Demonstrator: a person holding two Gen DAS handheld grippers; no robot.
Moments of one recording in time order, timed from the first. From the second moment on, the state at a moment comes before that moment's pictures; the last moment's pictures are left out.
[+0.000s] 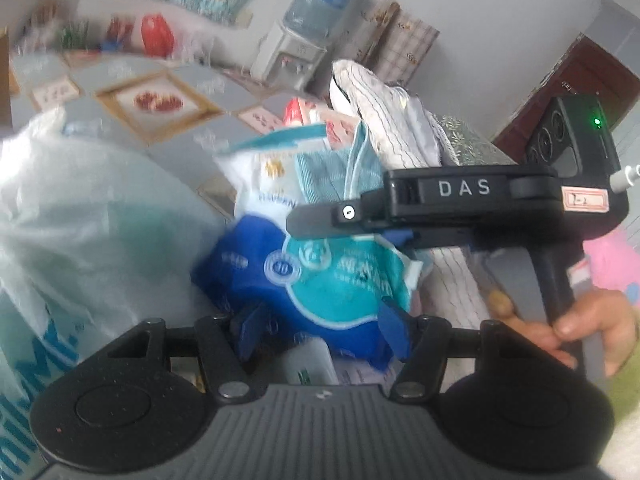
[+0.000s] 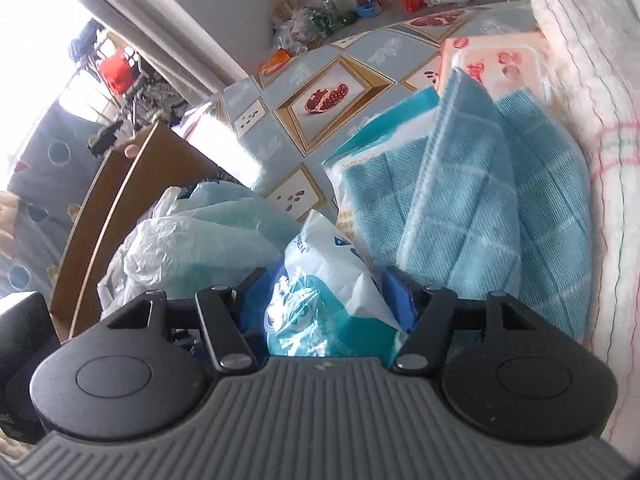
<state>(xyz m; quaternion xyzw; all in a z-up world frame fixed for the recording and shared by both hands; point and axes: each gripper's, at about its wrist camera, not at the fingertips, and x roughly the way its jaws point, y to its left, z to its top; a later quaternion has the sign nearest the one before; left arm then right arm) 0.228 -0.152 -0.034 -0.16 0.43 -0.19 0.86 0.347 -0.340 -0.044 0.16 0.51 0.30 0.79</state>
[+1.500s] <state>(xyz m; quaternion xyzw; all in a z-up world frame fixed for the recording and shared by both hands) 0.247 -0.147 -0.051 -0.21 0.51 -0.20 0.81 0.347 -0.323 -0.047 0.11 0.53 0.29 0.79</state>
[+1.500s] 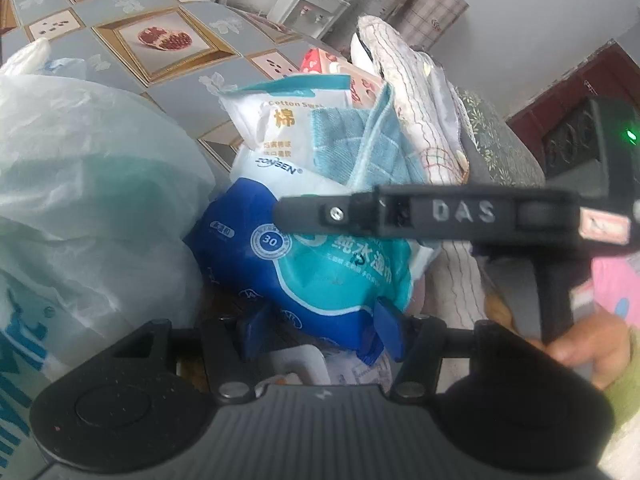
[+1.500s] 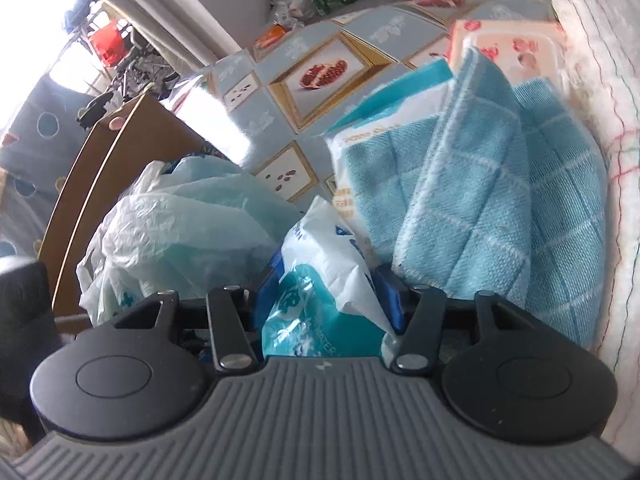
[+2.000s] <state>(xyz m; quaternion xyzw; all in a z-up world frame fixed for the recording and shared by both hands) 0.215 -0.153 -0.008 -0.17 0.44 -0.23 0.85 0.297 -0.347 -0.008 0.15 0.48 0.27 0.82</state>
